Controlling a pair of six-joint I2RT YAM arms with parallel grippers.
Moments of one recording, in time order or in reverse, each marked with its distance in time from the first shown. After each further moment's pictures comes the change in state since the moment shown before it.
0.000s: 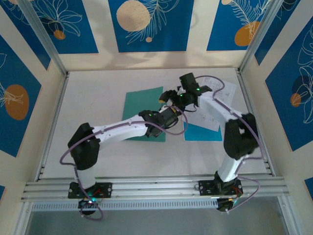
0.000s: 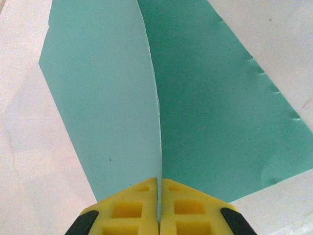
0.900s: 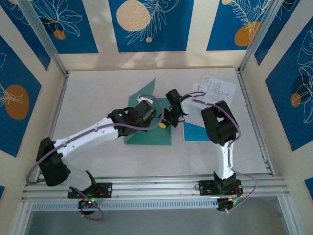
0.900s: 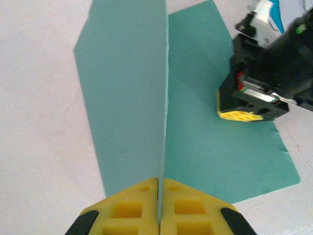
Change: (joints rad) left arm 0.107 -0.360 -0.174 0.069 0.132 -0.246; right arm 0.098 0.359 -0.008 -0.008 0.030 0.047
